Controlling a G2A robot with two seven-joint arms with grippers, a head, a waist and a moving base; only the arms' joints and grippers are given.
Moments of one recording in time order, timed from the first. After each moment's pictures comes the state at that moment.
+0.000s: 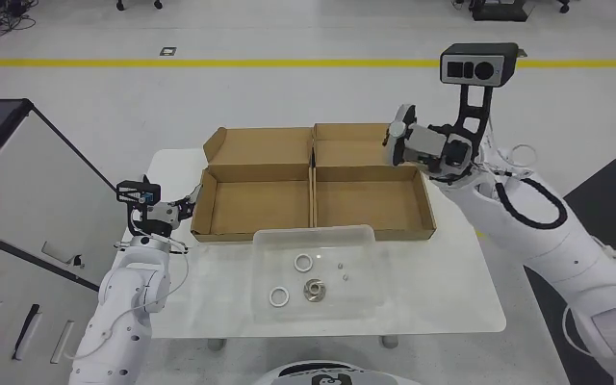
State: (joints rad) left arm 1.73 -1.15 -1.60 -1.80 1.33 0.00 0.00; right arm -0.74 -0.85 0.75 -1.79 1.19 -0.93 0.88
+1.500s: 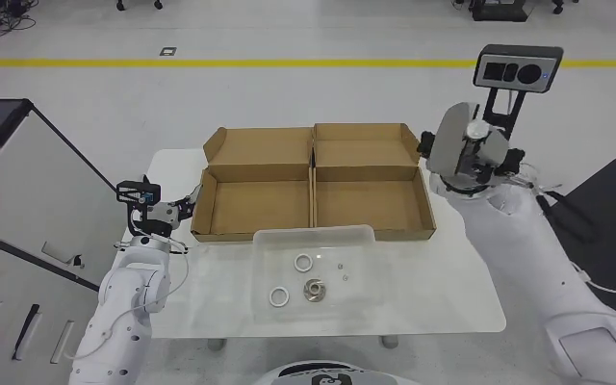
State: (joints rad) left arm 1.73 -1.15 -1.60 -1.80 1.33 0.00 0.00; right arm -0.95 -0.99 1.03 -1.87 1.30 -0.79 1.03
